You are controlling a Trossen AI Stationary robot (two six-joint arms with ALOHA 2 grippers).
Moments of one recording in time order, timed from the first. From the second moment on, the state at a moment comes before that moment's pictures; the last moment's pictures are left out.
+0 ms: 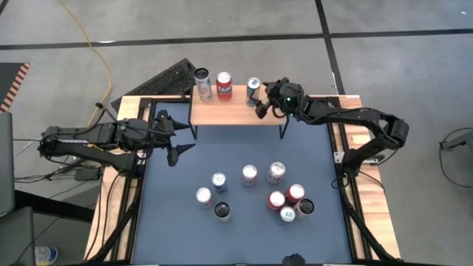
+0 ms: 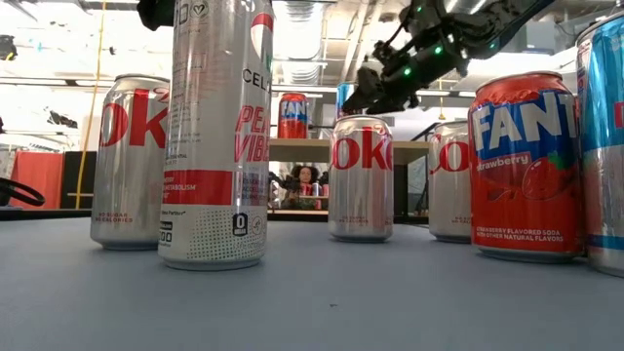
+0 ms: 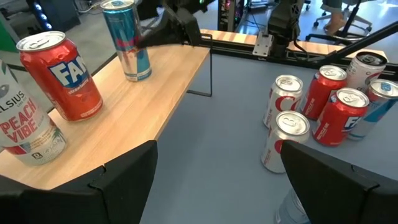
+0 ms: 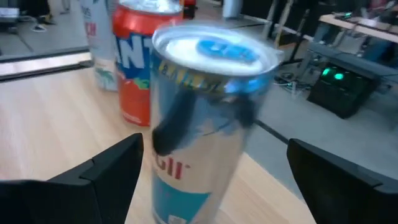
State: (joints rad) left arm -0.04 0.80 0.92 -0.46 -0.37 -0.13; right arm -0.50 1.49 0.95 0.27 0.23 -0.07
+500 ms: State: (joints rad) left arm -0.04 0.80 0.92 -0.47 -0.37 -0.14; right arm -0.54 1.58 1.00 0.34 0.21 -0.09
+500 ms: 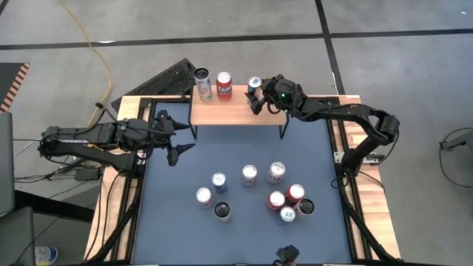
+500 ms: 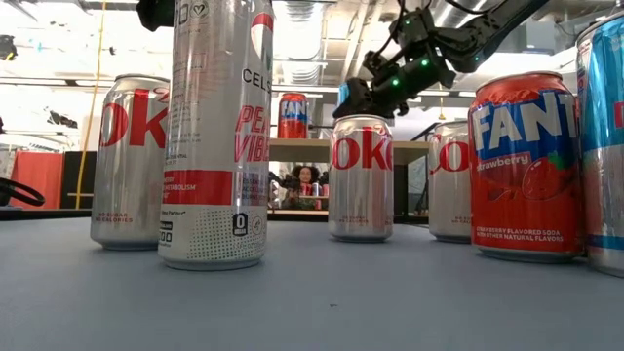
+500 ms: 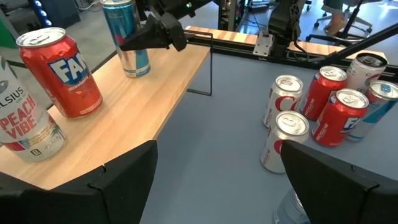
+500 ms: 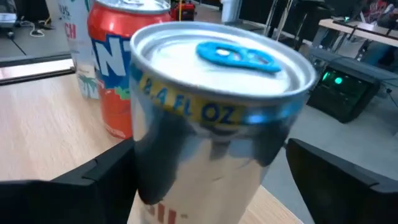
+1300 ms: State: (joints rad) left arm -0.04 0.80 0.92 -0.47 -0.38 -0.14; right arm -0.61 1.57 1.01 0.29 -0.10 -0.18
